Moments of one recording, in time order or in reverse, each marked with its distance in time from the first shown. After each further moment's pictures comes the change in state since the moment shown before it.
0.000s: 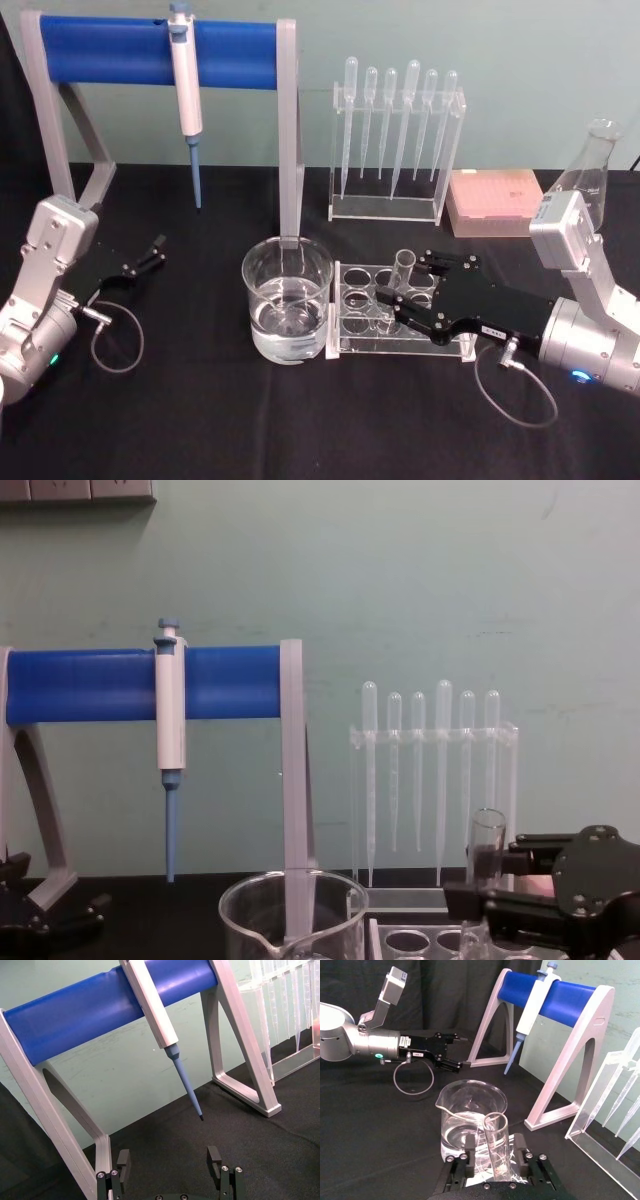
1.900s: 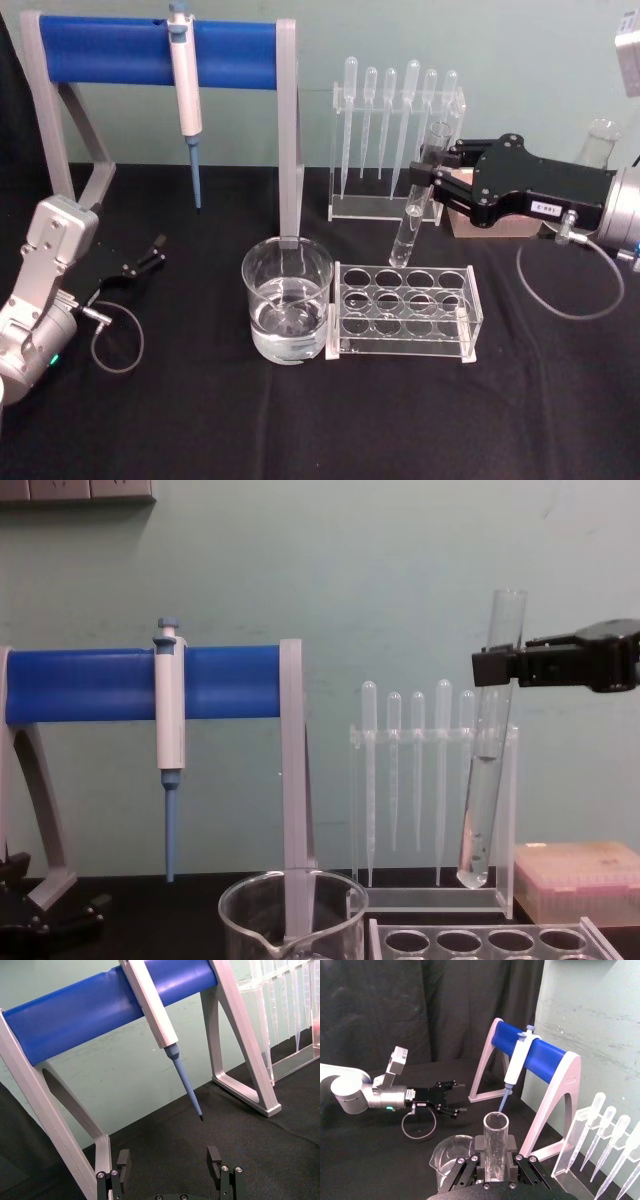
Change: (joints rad) left arm 0.000 0.000 0.000 0.000 0.000 0.000 0.000; right arm 0.218 0.097 0.038 -0.080 0.250 0.257 0.088
